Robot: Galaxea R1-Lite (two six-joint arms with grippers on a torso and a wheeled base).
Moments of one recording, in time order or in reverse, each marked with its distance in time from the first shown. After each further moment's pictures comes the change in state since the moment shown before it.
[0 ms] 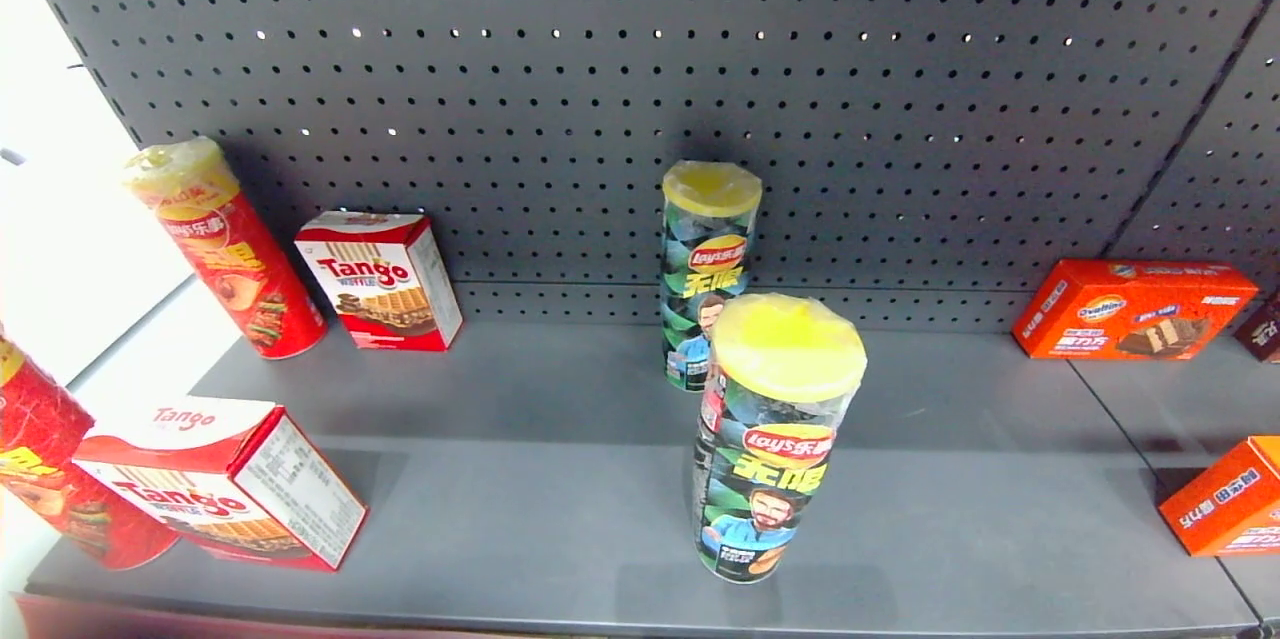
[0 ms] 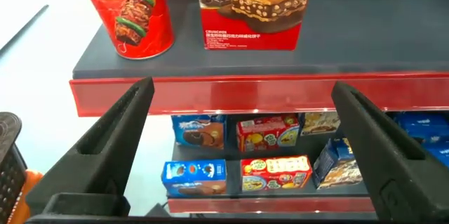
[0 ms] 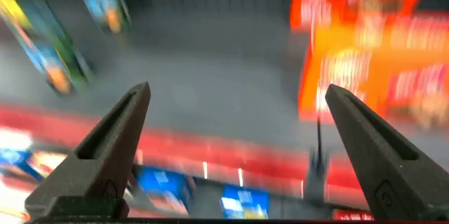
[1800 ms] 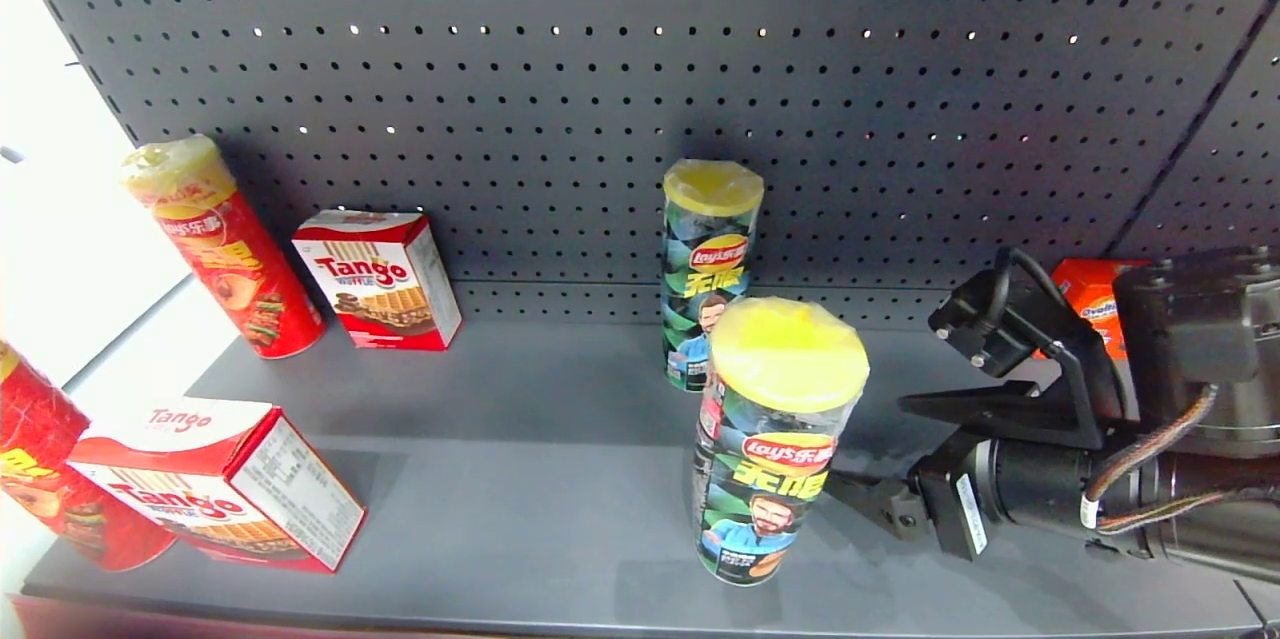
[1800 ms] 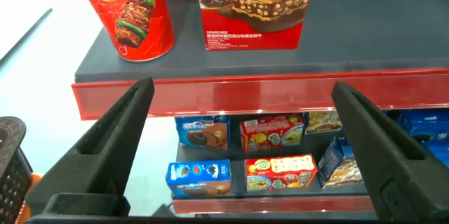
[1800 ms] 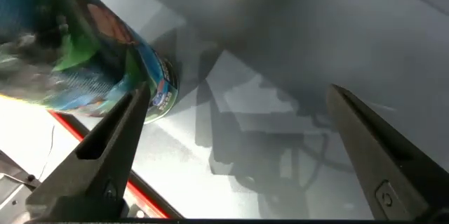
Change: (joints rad) left arm 0.001 0.001 0.000 0.000 0.000 0.024; right arm 0.436 1.177 -0.535 -0.093 -0.041 -0.055
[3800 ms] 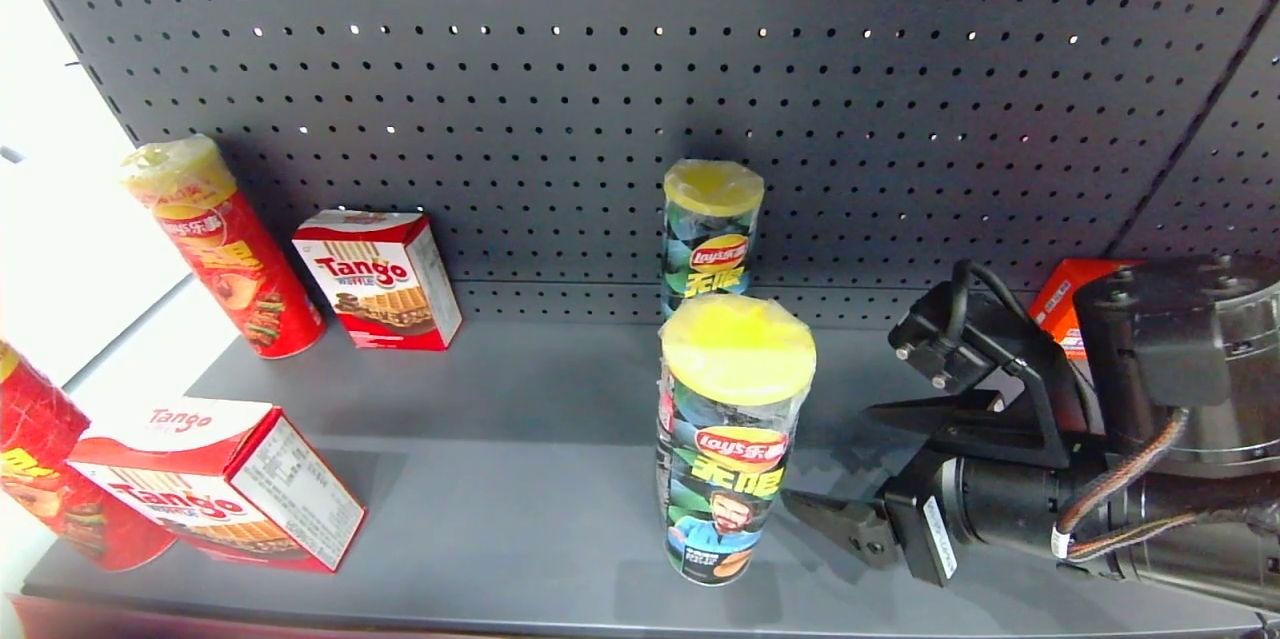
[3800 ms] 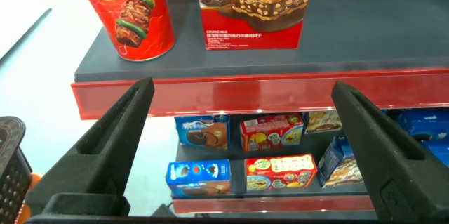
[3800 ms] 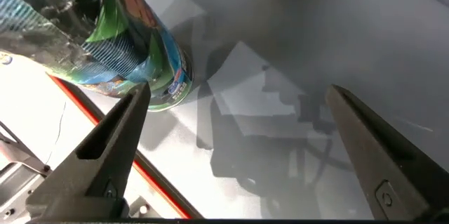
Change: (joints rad) left arm 0.000 0.001 0.000 0.000 -0.001 0.000; right arm 0.079 0.030 -0.024 0.000 -0.014 0.000
